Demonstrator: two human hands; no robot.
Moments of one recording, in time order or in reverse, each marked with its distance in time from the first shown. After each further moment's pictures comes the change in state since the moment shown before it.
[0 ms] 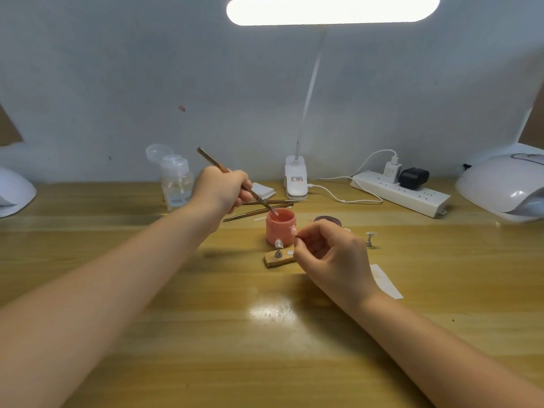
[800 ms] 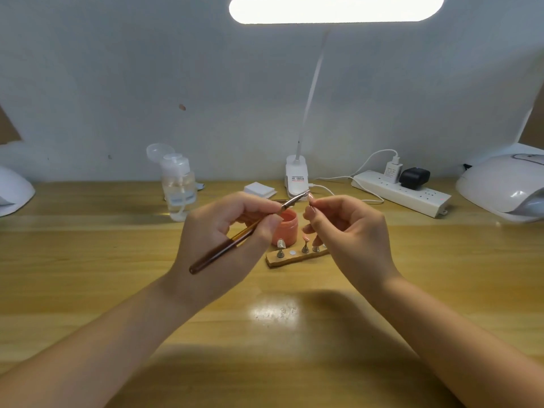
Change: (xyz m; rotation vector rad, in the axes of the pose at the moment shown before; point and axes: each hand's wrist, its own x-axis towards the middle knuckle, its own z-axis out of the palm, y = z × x) left_hand -0.098 -0.019 -0.022 -0.089 -0.123 0.780; right_hand 0.019 -0.023 -0.018 0.401 0.052 0.230
